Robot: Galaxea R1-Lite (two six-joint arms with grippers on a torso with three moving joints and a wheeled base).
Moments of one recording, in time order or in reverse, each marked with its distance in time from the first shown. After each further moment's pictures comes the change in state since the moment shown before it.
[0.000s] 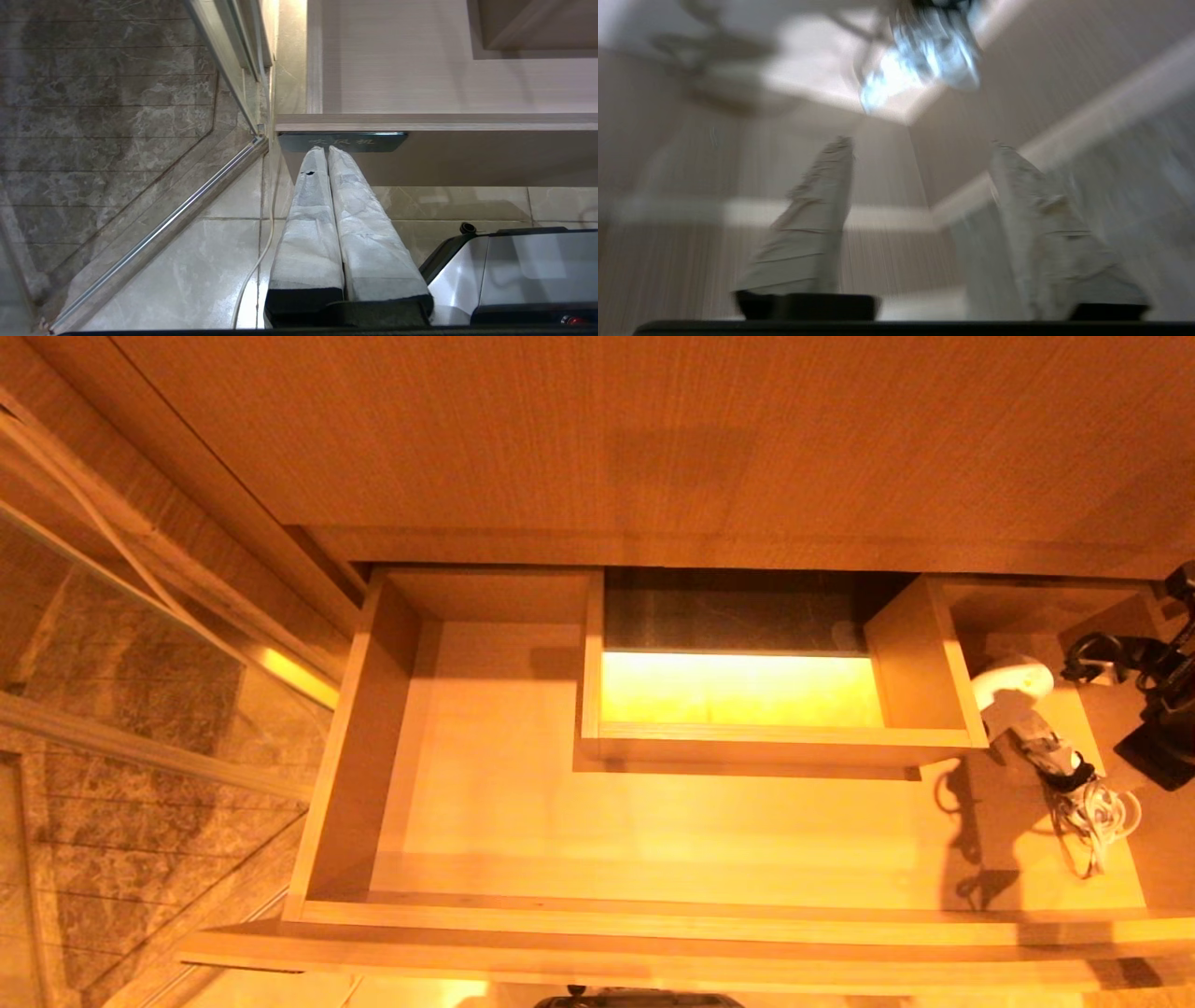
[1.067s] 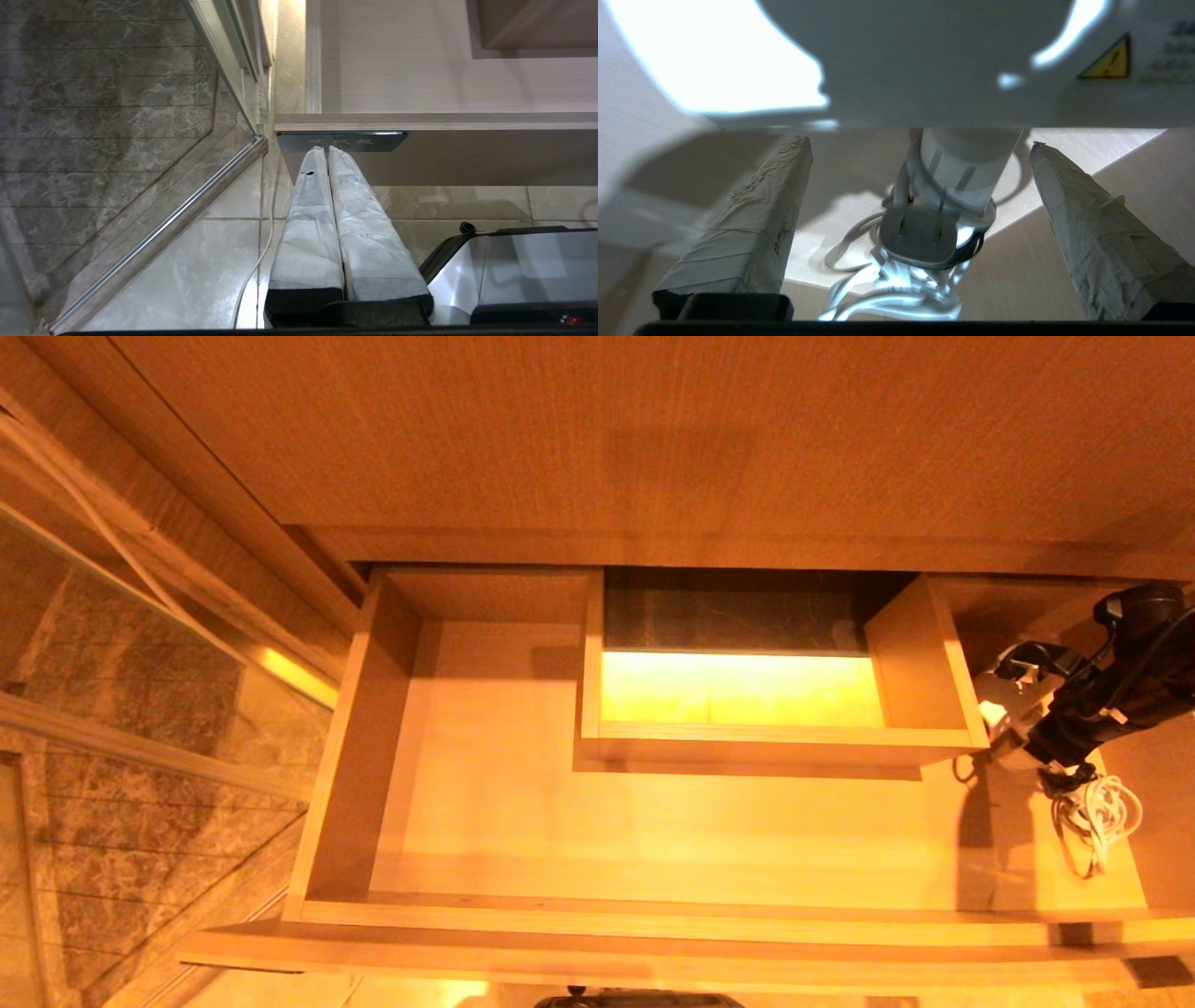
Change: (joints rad) left arm 0.000 0.000 0.000 0.000 0.000 0.000; right arm -0.027 0.298 -0.162 -0.255 0.245 -0.123
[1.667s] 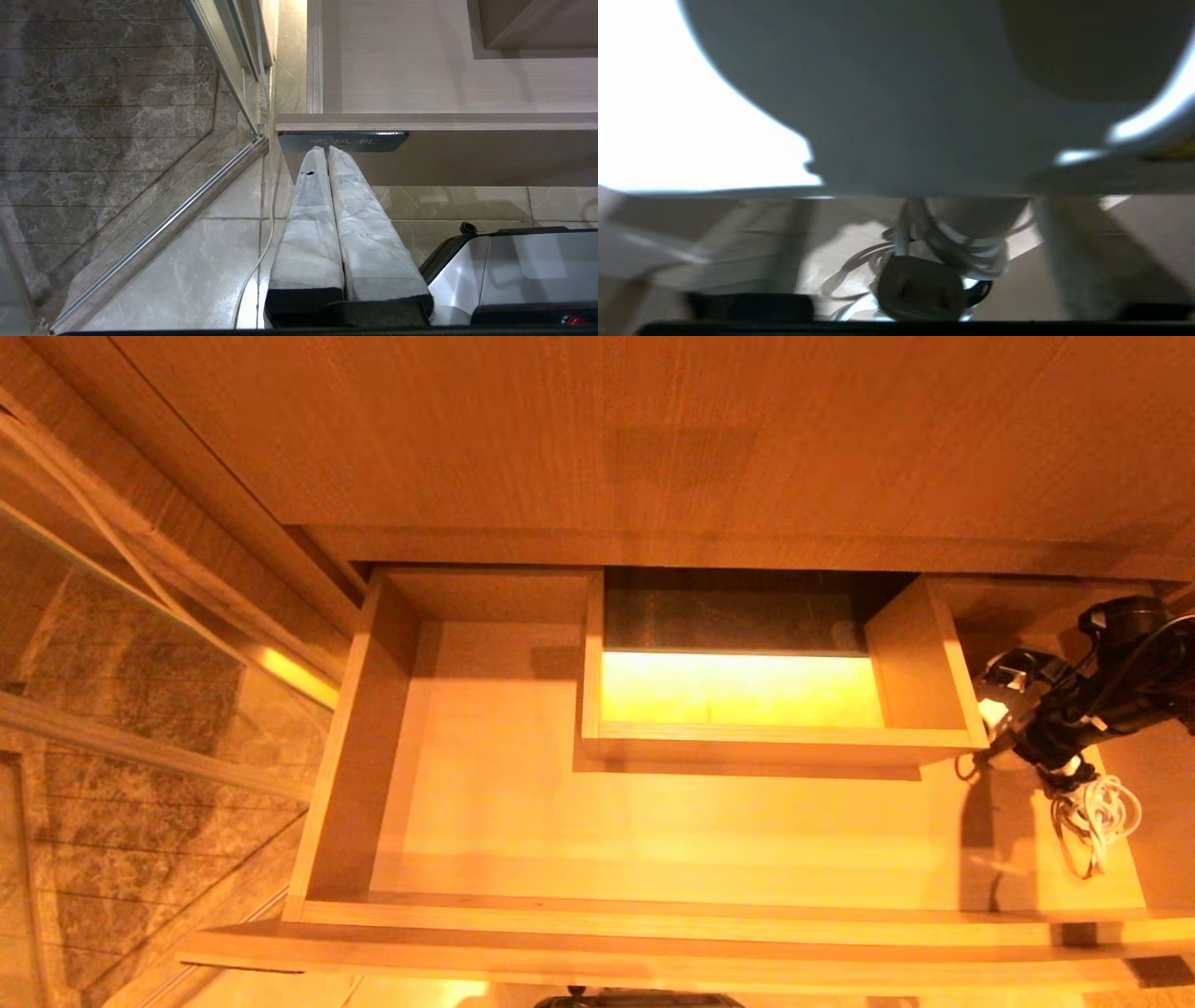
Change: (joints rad) left arm 0.000 0.000 0.000 0.000 0.000 0.000; right arm -0.002 0.072 -0.030 -0.047 0.004 0.002
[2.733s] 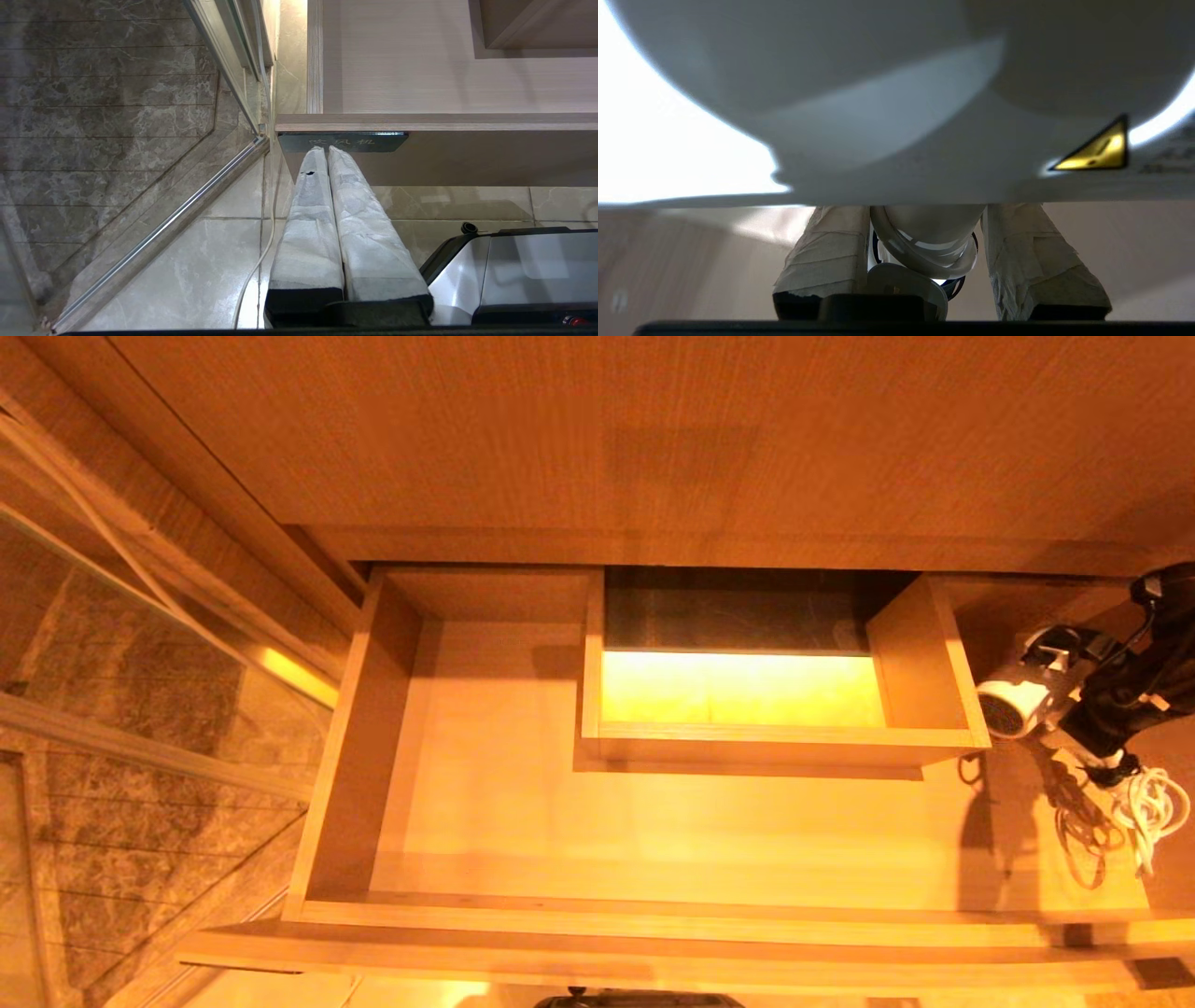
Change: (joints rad) left arm 0.000 0.000 0.000 0.000 0.000 0.000; right arm -0.029 -0.182 0.046 0.107 -0.013 -0.041
